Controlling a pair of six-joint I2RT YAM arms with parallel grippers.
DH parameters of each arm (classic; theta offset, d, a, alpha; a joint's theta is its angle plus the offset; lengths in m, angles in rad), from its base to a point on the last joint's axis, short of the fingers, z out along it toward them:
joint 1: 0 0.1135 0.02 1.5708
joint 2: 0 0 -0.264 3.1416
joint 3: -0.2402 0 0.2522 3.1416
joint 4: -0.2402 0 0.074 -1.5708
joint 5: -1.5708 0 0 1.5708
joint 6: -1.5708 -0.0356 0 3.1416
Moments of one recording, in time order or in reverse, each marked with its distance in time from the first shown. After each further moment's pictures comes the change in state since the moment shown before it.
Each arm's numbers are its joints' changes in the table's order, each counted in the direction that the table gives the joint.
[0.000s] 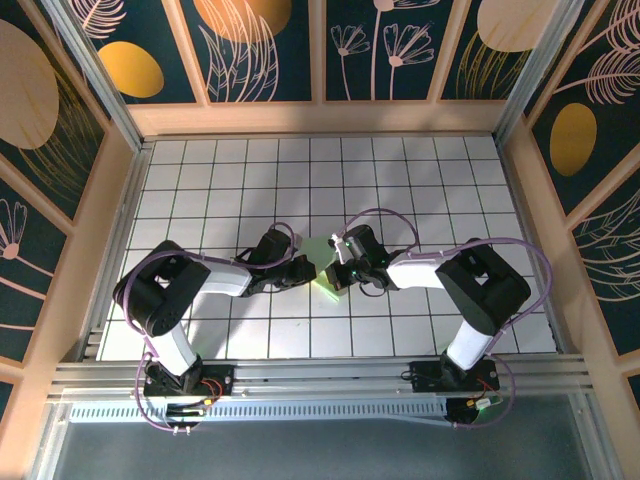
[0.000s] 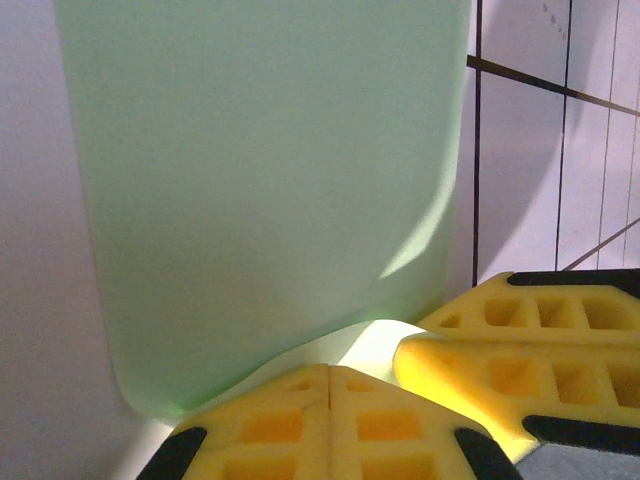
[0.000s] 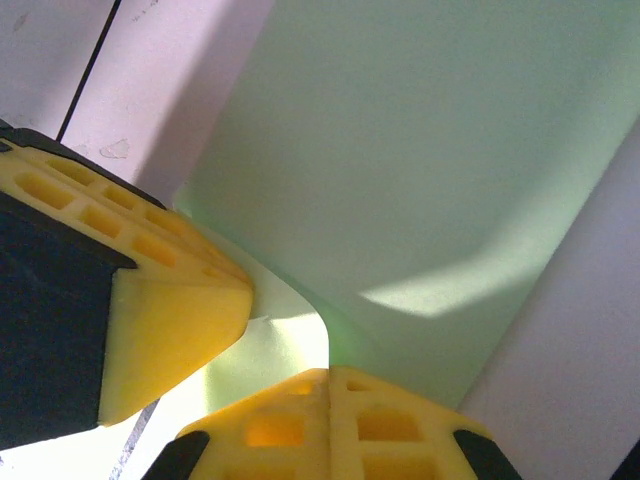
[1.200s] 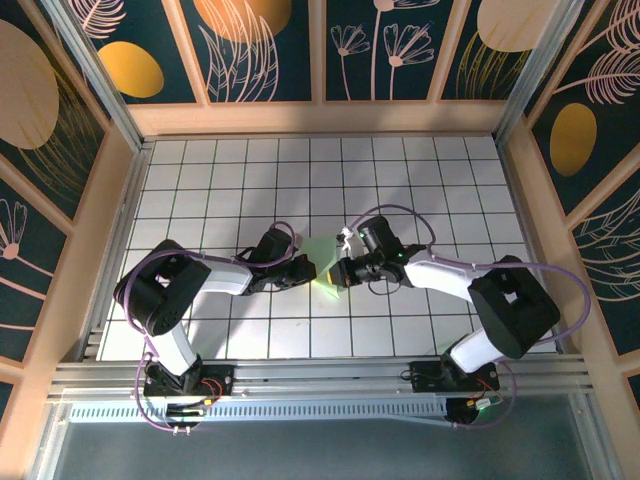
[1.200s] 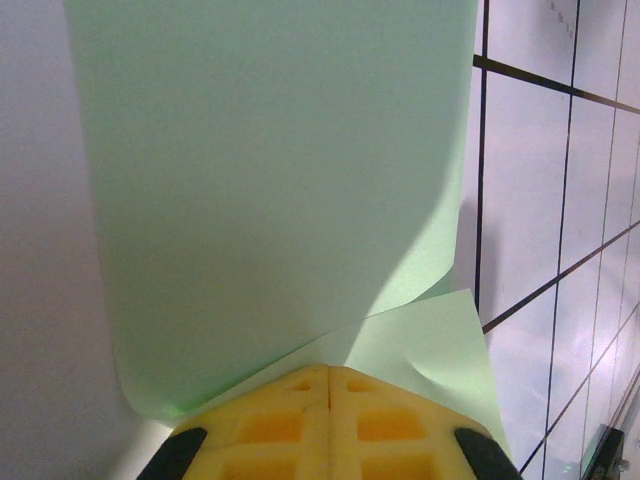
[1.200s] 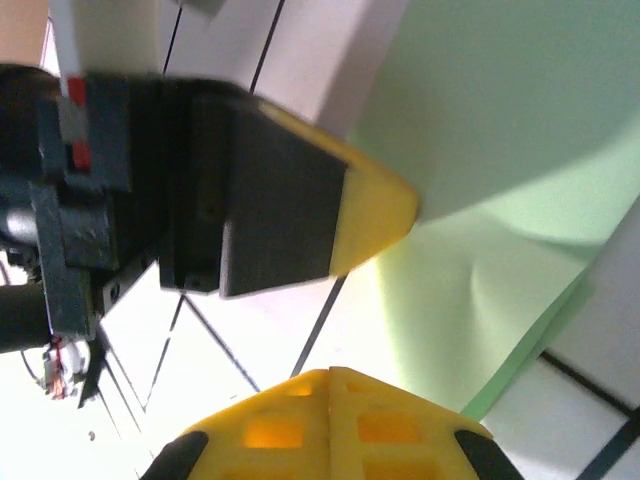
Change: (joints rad) left arm 0.000 -0.010 -0.016 -0.023 -0.002 0.000; right arm -0.063 0.183 0.008 -0.177 0.293 -0.109
